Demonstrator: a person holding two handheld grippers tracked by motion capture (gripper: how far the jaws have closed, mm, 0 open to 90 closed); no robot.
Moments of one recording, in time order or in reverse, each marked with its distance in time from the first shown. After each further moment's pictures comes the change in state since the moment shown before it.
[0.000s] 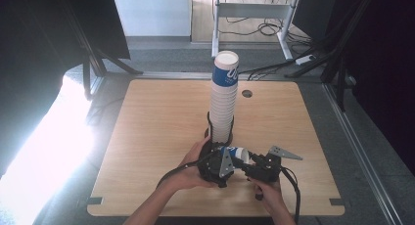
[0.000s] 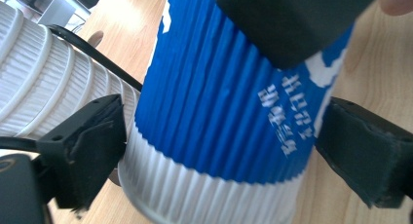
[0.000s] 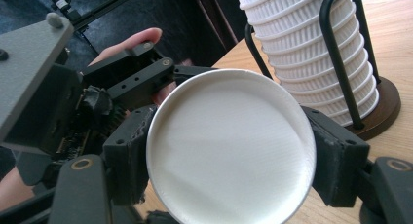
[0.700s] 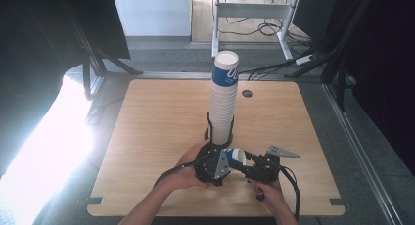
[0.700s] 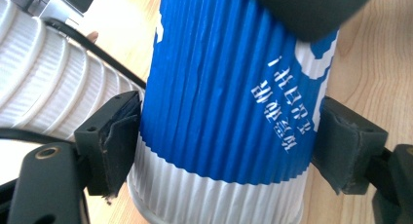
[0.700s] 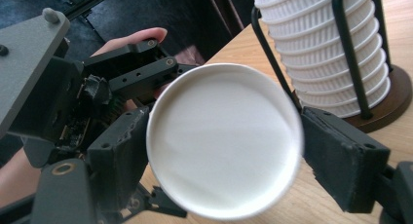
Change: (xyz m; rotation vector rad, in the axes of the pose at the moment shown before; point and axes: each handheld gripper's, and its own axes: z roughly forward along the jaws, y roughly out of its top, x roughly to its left) left arm 0.003 -0.011 -0.007 -0.002 -0.026 0.032; right arm -0.003 0.000 0.002 0.056 0.022 -0.013
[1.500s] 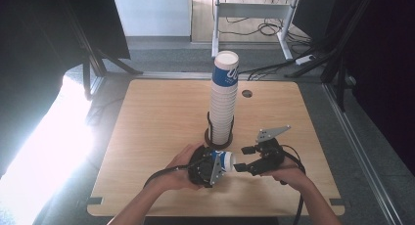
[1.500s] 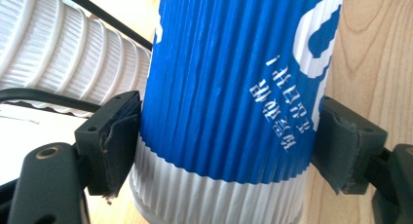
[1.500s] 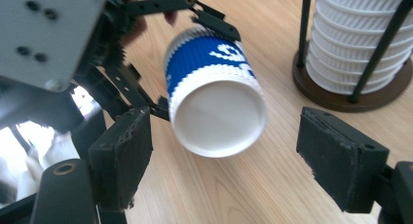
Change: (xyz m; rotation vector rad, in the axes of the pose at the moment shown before) left arm -0.005 -0.017 -0.004 0.092 0.048 0.123; right arm 0.014 0.069 0.004 0.534 0.024 -0.328
